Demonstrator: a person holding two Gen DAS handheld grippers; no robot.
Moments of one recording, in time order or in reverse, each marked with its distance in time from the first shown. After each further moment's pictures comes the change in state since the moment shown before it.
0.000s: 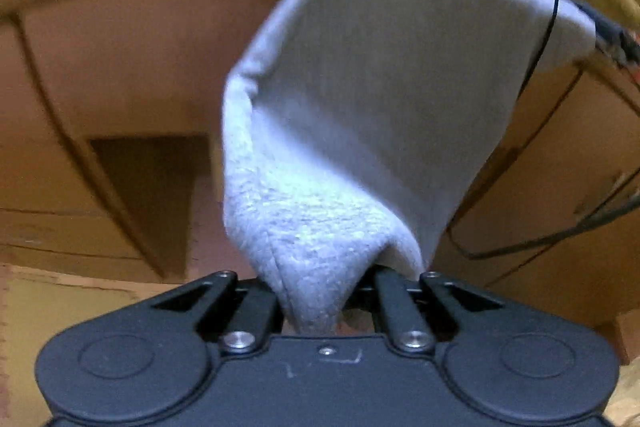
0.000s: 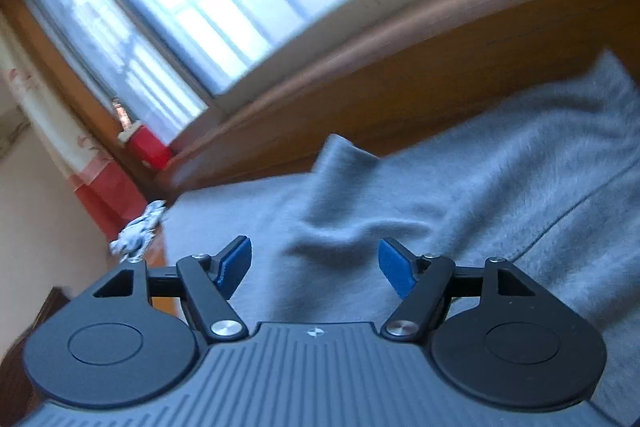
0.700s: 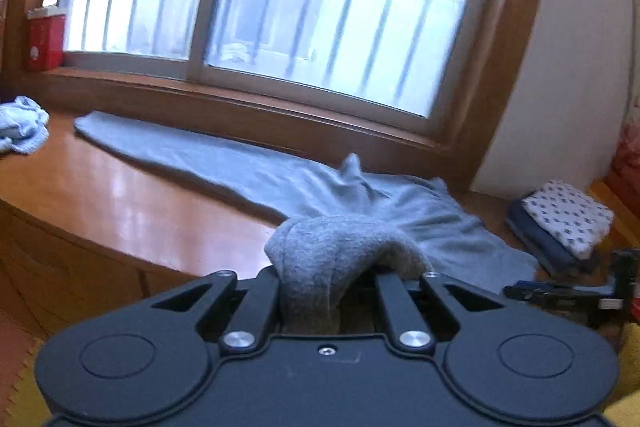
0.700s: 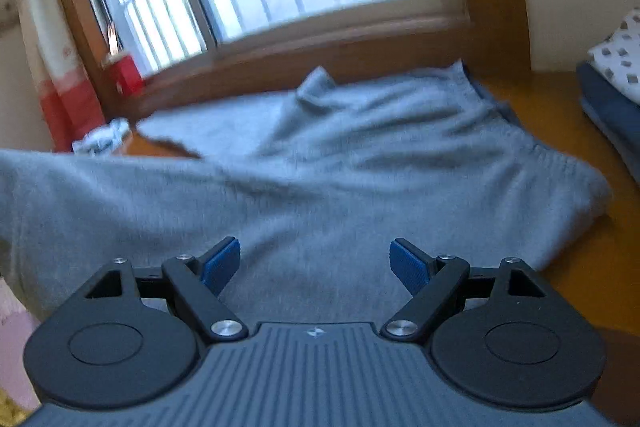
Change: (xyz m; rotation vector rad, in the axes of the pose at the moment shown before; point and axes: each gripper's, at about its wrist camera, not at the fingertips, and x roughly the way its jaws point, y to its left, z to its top) left arm -0.230 0.013 0.137 -0.139 -0.434 0.039; right arm -0.195 0.093 -0.162 -0.220 -0.041 -0.277
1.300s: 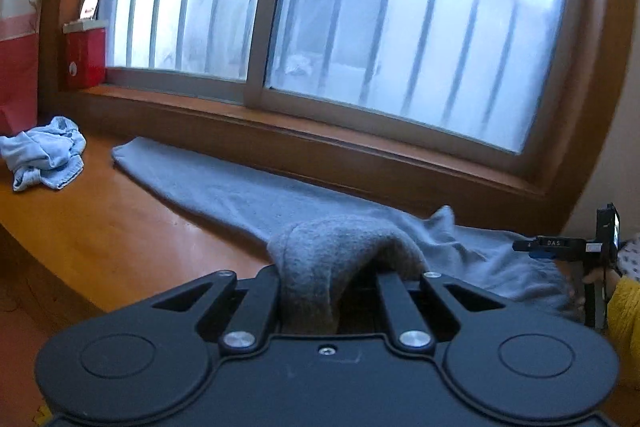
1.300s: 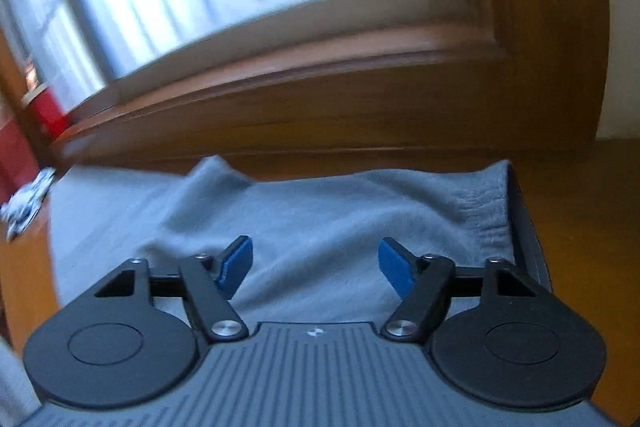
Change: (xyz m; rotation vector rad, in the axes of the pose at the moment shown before) left arm 0.115 0.047 0.084 -0.034 -0.005 0.189; right arm 0.244 -0.114 0.149 0.110 0.106 -0.133
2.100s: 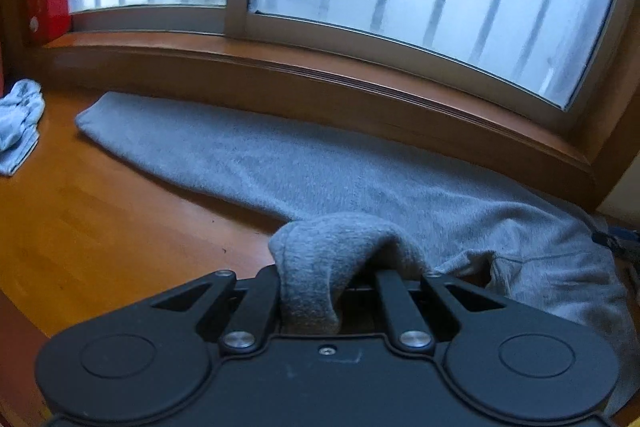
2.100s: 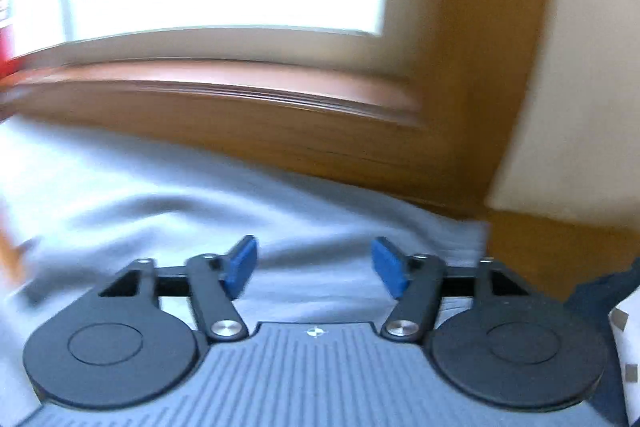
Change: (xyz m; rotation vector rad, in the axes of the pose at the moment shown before) left arm 0.113 0.008 0.037 0.033 0.241 -0.013; right arm -0.066 0.061 -0.012 -0.329 -0.076 -0.166
